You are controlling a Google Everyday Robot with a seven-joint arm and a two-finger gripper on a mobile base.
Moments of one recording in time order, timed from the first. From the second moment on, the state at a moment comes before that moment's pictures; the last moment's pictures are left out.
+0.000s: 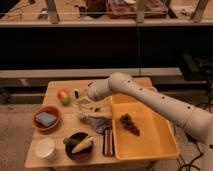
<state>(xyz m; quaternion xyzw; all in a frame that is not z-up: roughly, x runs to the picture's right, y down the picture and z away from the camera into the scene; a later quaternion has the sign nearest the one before) -0.135 0.029 0.748 -0.26 -0.40 0.23 0.85</state>
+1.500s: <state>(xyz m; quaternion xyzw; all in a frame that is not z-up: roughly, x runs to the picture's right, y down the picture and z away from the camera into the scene) -0.166 0.084 0.728 -0.30 -0.42 0.18 0.84</state>
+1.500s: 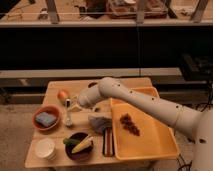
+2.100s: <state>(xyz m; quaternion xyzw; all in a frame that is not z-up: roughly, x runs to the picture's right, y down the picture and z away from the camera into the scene) -0.122 0.078 0.723 -0.28 -0.40 0.20 0.85</state>
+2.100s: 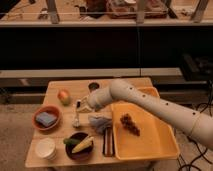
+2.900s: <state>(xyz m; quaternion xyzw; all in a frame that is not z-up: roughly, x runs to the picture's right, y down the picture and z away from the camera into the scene) -0.120 0.034 0.760 -0.24 -0.38 0.22 0.87</state>
